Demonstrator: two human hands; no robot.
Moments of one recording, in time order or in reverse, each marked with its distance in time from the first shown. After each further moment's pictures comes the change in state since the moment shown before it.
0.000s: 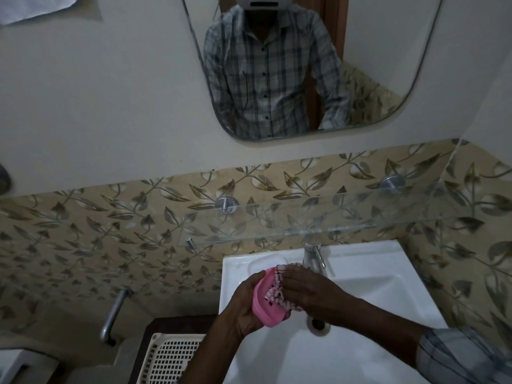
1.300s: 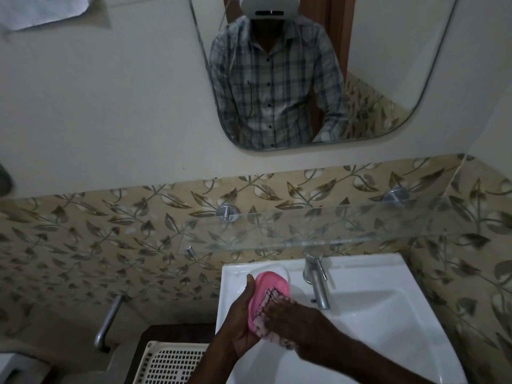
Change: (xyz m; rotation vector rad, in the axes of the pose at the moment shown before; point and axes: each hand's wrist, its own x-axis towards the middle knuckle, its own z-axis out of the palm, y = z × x) left_hand 0.004 -0.006 -0.017 -0.077 -0.165 0.102; right_hand -0.003 -0.033 0.016 0.220 0.107 0.052
